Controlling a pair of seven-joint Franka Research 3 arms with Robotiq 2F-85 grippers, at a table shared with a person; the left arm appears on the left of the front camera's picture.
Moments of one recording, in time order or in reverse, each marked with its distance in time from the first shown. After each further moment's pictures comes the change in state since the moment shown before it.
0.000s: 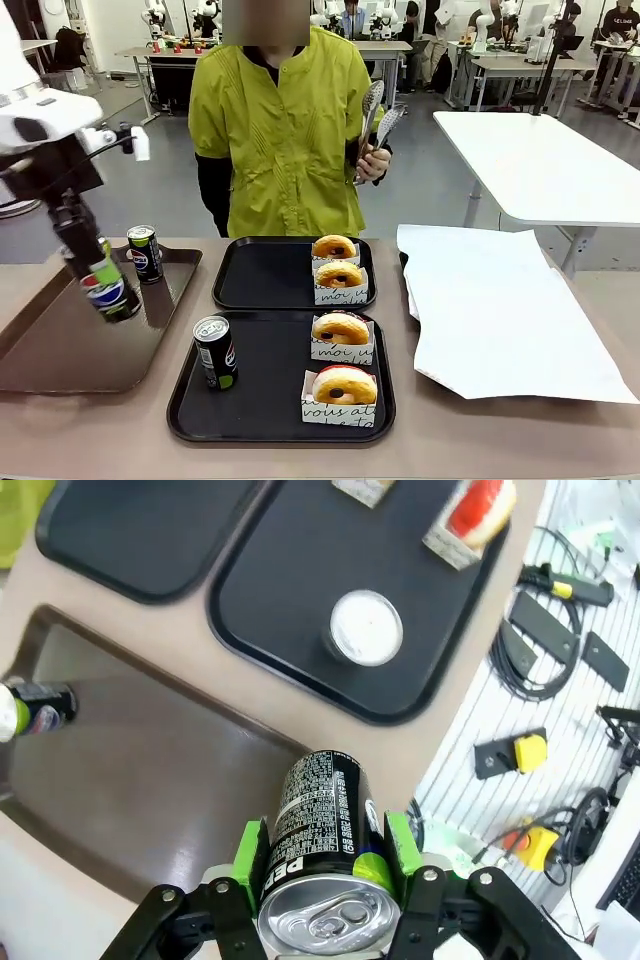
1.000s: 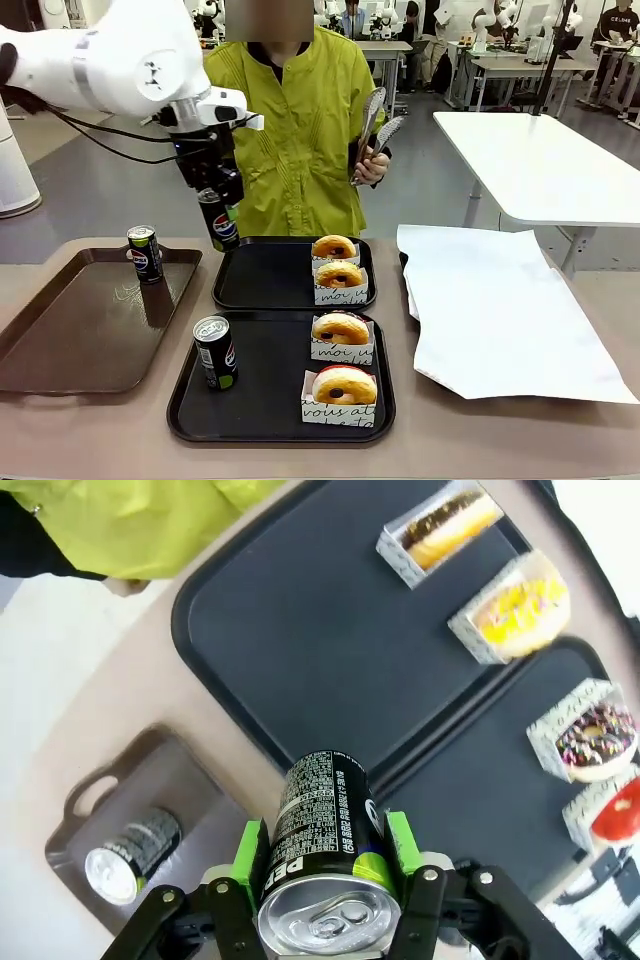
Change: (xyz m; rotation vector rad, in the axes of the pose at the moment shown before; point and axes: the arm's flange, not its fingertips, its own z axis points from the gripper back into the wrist) left arm 0.189 0.120 -0.071 0.169 -0.023 0.350; right arm 0.000 0.000 0.000 0.000 0.000 0.000
